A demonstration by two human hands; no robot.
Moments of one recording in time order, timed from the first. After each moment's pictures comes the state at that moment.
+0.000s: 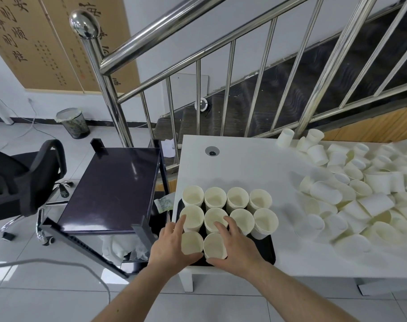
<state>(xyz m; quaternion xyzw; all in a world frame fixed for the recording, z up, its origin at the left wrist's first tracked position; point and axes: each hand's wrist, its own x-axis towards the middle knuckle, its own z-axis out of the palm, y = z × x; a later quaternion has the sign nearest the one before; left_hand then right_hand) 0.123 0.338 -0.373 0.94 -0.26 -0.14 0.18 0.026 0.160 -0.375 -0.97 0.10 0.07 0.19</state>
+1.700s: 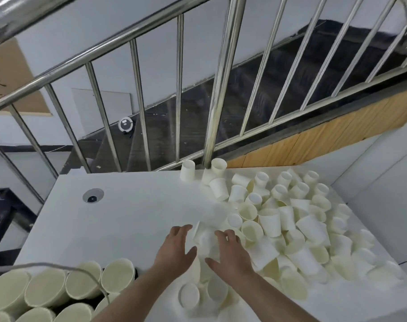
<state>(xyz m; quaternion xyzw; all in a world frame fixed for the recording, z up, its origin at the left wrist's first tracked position) 0.087 -0.078 -0.361 0.86 -0.37 -0.18 0.29 -0.031 -0.205 -0.348 -0.93 0.31 0.07 0.16</state>
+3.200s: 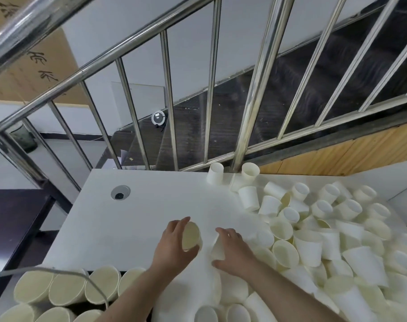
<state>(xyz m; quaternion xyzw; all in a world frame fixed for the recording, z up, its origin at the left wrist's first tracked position) 0.142 -0.067 -0.362 0.89 -0.25 -0.15 0.34 0.055 -0.237 -0.376 -0.94 0.19 0.18 0.22</state>
